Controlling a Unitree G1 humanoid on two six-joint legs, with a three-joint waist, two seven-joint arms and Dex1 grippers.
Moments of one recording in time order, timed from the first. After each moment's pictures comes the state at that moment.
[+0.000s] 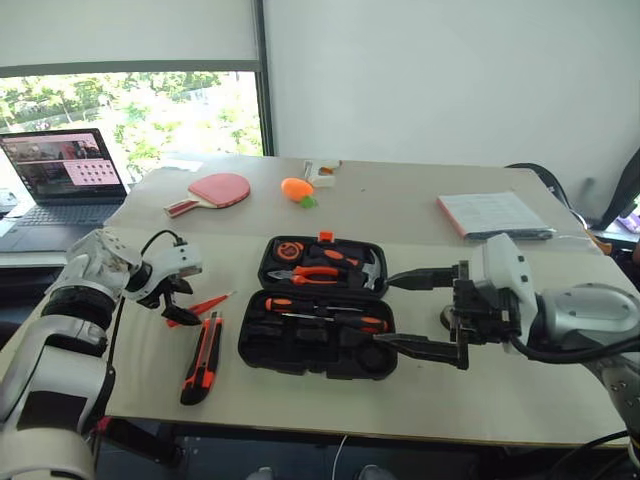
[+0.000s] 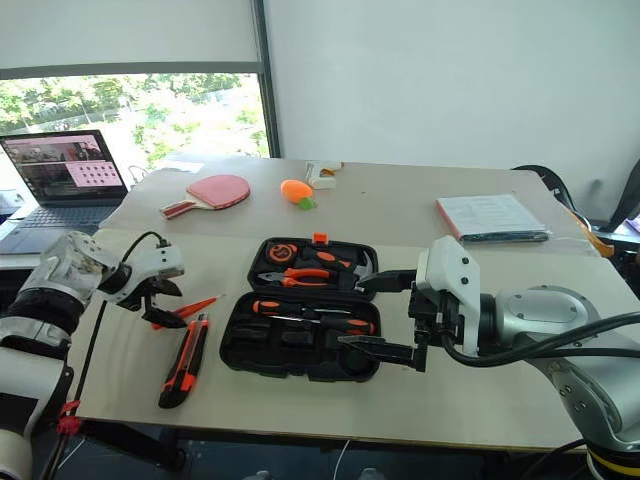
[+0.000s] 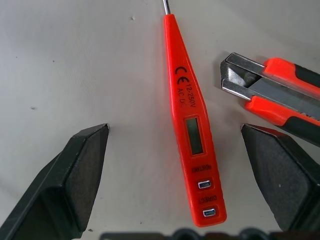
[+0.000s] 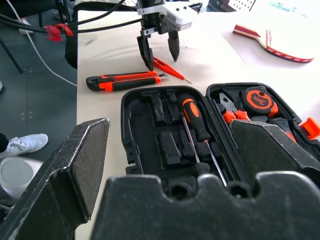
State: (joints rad) left arm -1.02 0.82 -0.35 0.92 0.26 0.19 -1.42; right arm -0.37 -0.89 -0.20 -0.72 0.82 0.84 0.86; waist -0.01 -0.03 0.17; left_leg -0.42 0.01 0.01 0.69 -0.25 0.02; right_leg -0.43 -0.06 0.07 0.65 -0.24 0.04
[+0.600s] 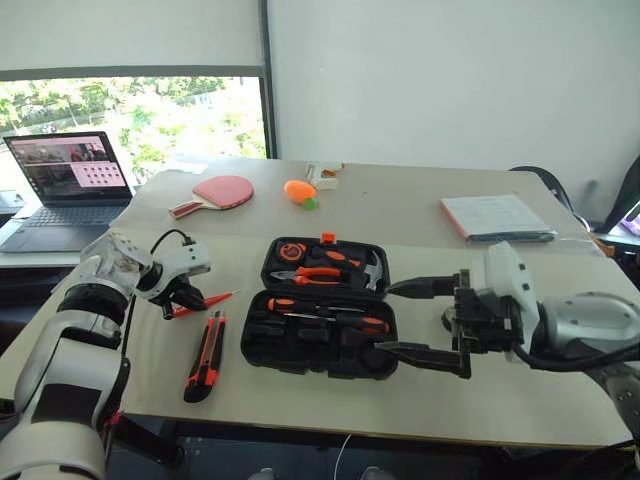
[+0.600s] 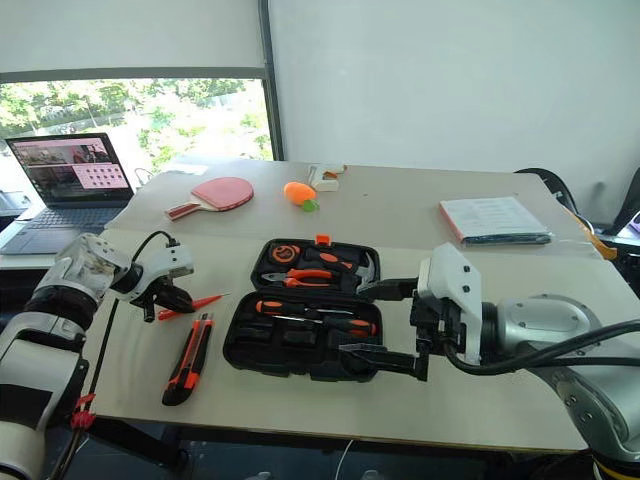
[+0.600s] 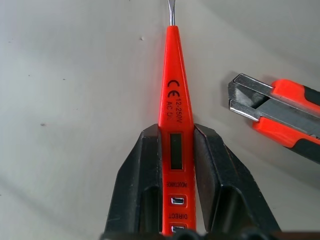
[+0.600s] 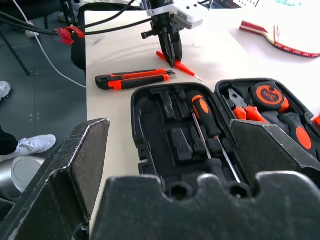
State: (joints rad) left arm -1.06 0.78 -0.31 1.03 0.27 0.14 -1.36; right arm -0.26 -0.90 -0.25 -0.76 0.85 0.83 0.86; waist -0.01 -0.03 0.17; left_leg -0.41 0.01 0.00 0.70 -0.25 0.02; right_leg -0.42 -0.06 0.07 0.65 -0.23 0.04
